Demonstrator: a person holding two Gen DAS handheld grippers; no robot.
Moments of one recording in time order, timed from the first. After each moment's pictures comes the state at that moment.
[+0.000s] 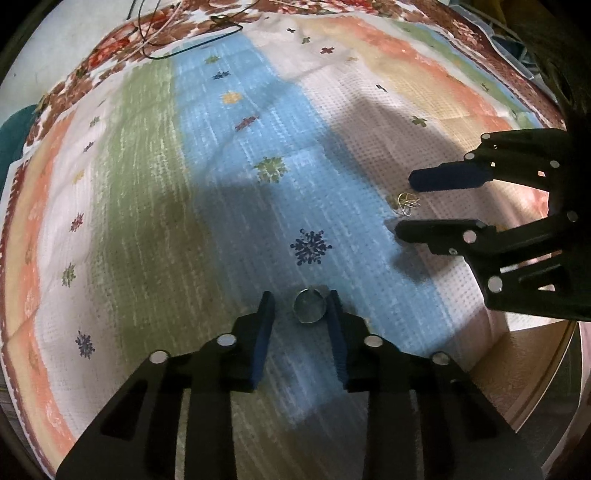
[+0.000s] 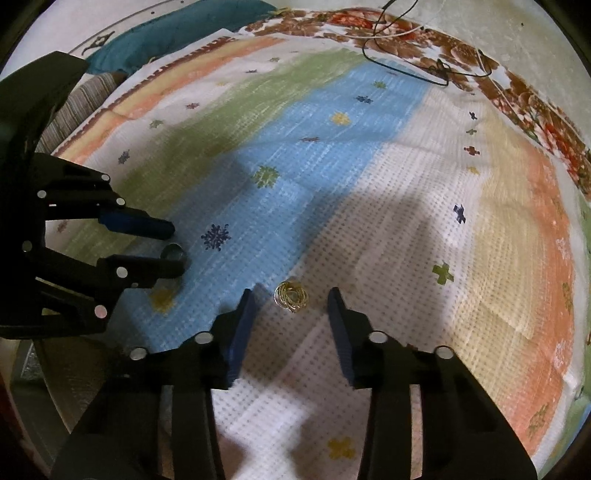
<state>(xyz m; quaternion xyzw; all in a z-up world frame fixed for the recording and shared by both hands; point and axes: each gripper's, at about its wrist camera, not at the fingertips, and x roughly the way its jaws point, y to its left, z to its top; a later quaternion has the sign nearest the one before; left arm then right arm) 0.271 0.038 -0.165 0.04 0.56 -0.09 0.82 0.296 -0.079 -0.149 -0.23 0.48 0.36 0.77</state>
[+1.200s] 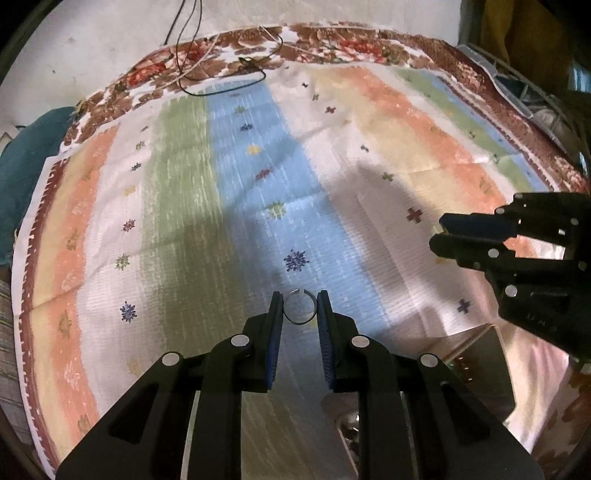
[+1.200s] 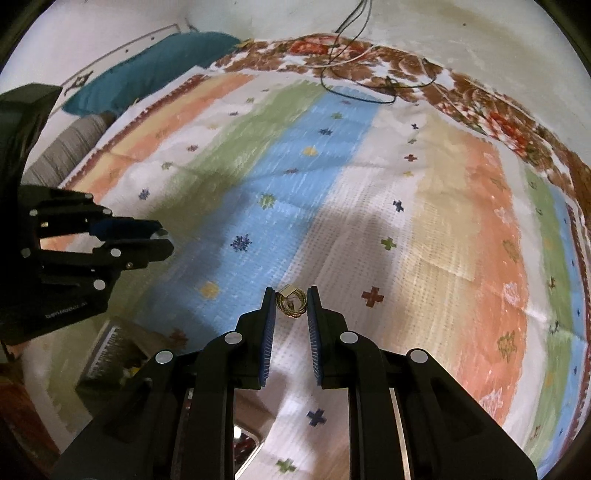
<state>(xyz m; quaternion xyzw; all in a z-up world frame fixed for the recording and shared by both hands) 0.225 0.033 -0.089 0.01 0.51 -0.05 0.86 0.244 -0.108 -0.079 -0.18 0.46 0.30 0.82</state>
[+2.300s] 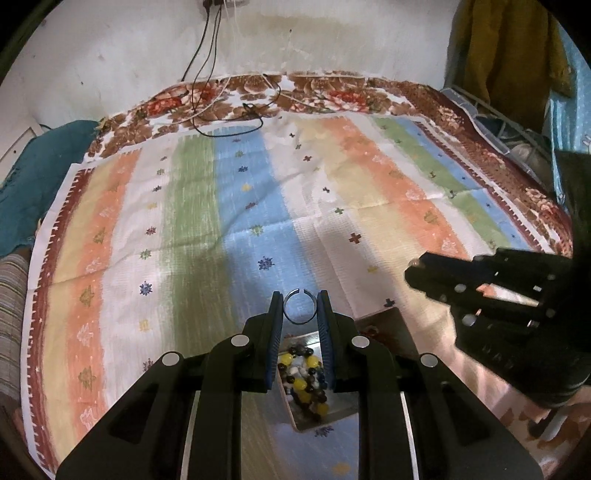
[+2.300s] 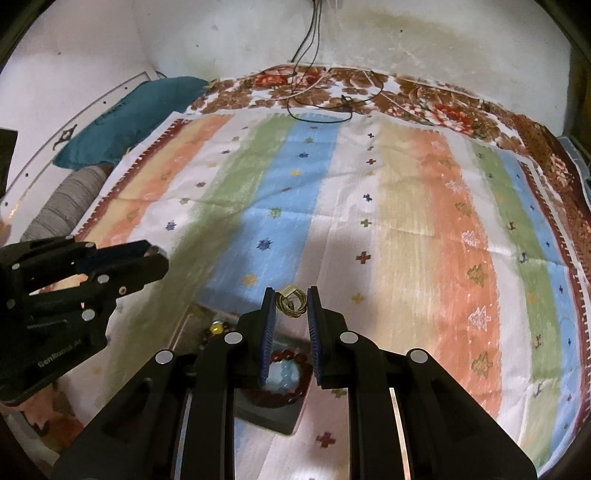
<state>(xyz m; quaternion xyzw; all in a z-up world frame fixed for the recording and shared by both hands) 0.141 0.009 -0.015 -0.03 0.44 -0.05 0.89 0.161 -0.134 -0.022 -0.10 0.45 0.24 0.86</state>
